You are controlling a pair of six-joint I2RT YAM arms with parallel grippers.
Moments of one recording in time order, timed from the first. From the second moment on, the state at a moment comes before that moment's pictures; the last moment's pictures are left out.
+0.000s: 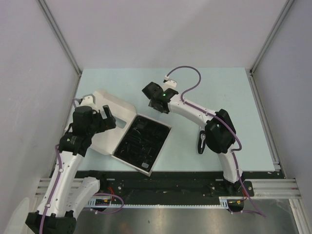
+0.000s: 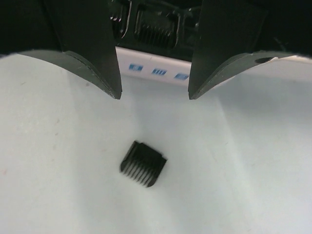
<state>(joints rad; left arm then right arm) -0.16 0.76 0.87 -0.71 -0.16 -0.35 0.84 2.09 1.89 -0.79 0.56 1.08</state>
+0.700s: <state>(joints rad) -0.45 1.55 1.27 -0.29 0.30 0.00 0.57 1.68 1.41 -0.64 0.35 0.85</state>
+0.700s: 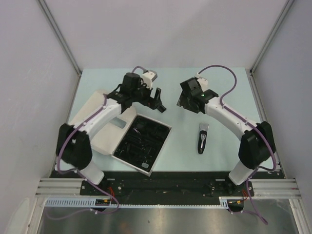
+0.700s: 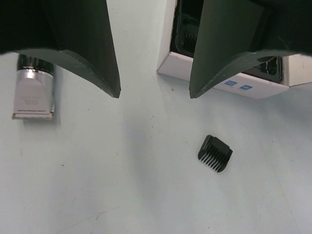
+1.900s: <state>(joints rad) -0.52 2.16 1.57 -0.29 0.16 0.11 0.34 1.47 1.23 -0.70 0.22 0.77</state>
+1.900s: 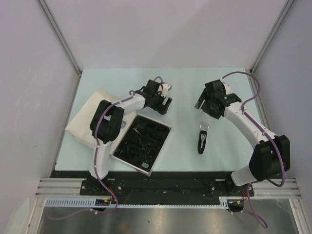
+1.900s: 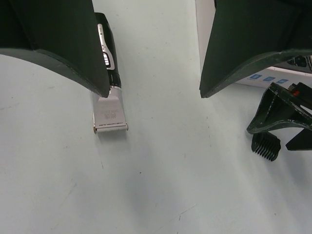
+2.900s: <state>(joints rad) -0.61 2.19 1.59 -0.26 -0.02 0.11 0.34 1.42 1.19 -0.70 0.19 0.78</state>
